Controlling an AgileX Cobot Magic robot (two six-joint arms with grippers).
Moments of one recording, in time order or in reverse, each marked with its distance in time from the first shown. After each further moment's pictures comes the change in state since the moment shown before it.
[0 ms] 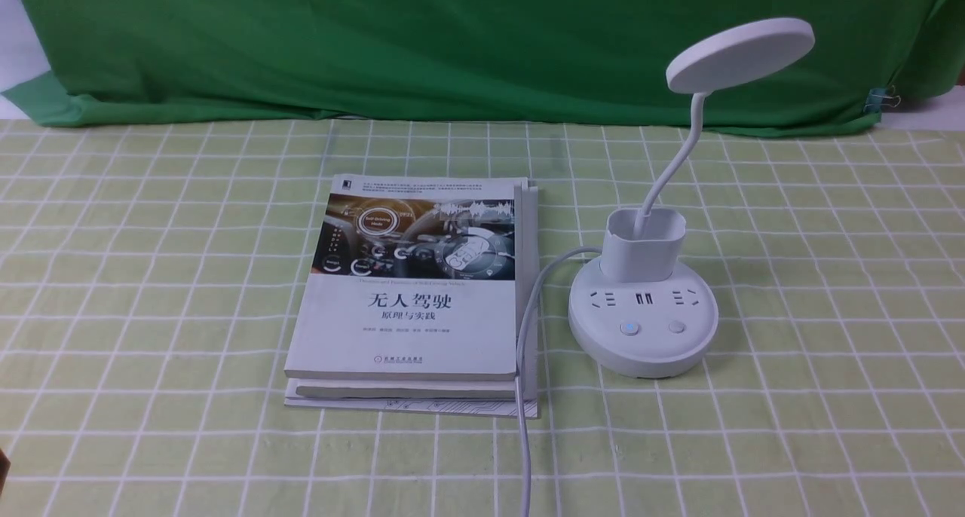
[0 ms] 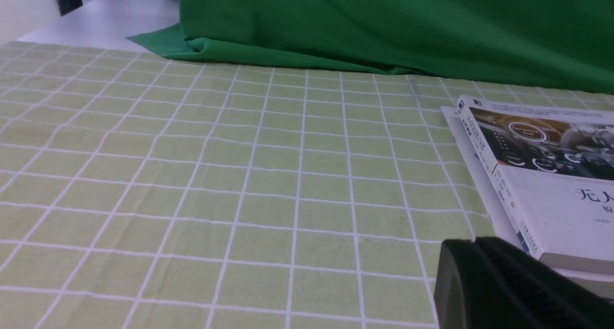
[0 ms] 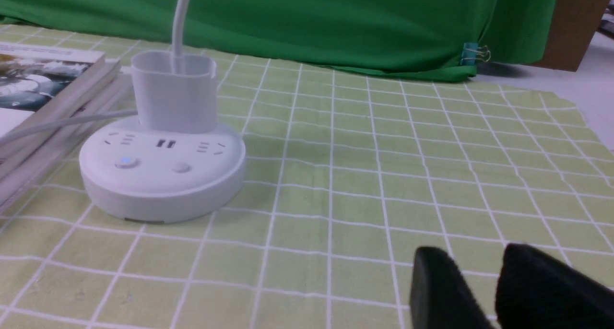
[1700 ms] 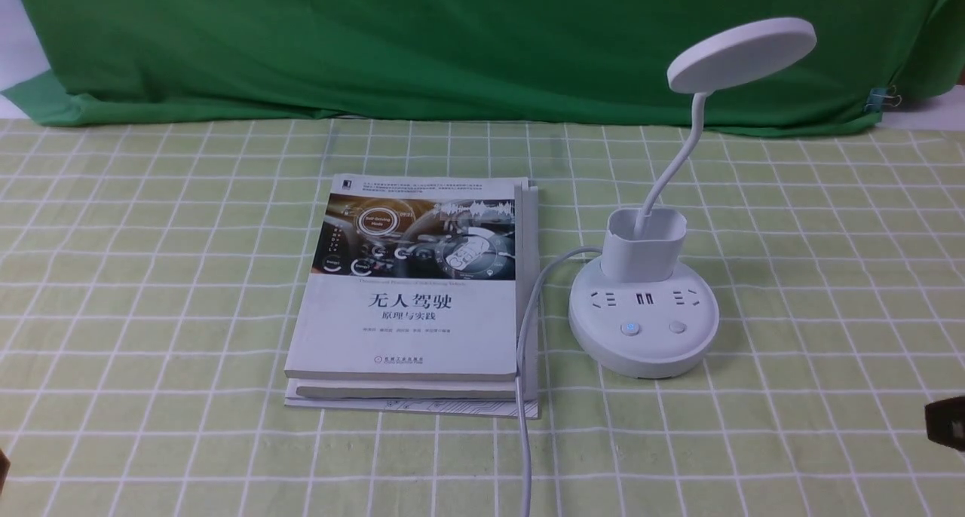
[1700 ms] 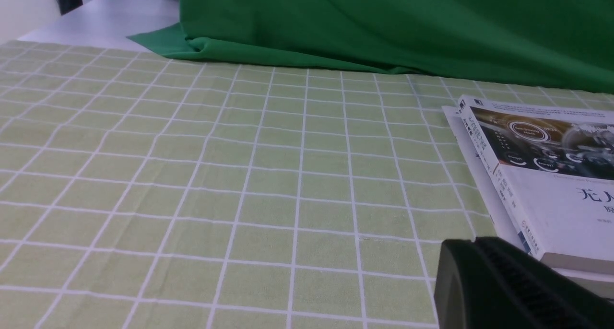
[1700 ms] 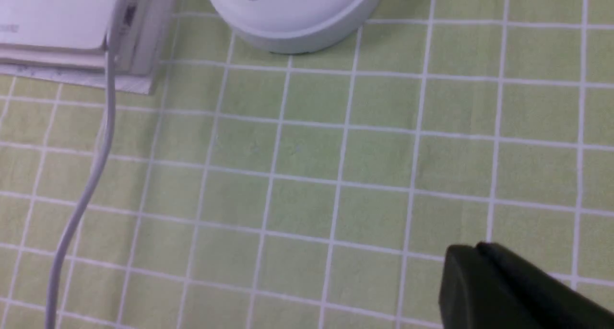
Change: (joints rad) right arm 0.000 0.937 -0.701 0.184 0.623 0.022; left arm 0.000 0.000 0.000 0.000 0.000 0.000
